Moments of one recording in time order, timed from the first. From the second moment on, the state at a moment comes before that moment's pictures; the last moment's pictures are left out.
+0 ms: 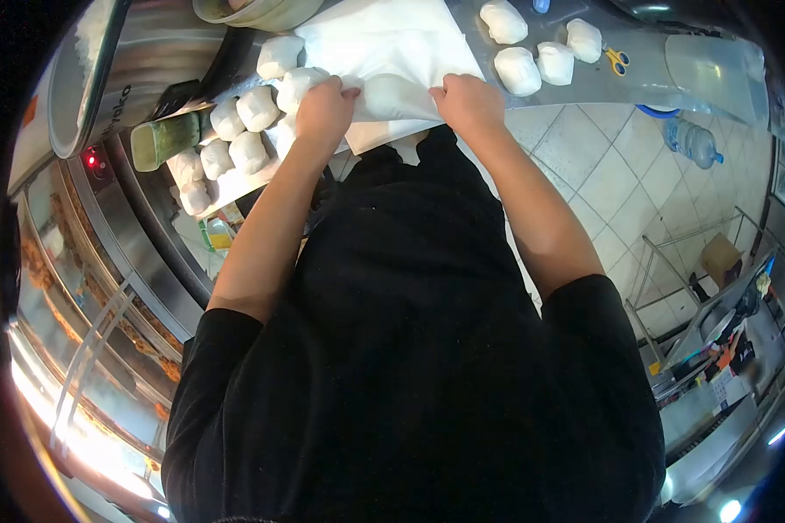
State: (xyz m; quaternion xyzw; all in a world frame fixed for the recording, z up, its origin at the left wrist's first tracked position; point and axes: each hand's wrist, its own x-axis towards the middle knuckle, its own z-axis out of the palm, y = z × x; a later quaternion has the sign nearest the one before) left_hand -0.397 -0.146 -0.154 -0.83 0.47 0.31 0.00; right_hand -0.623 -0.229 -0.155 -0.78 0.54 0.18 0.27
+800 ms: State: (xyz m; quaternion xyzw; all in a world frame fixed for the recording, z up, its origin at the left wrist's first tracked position) left_hand -0.348 -0.147 -0.129 -0.56 0.80 0.18 -0.14; right_hand -0.630 -0.260 -0.131 -0.91 0.29 -0.05 0.29
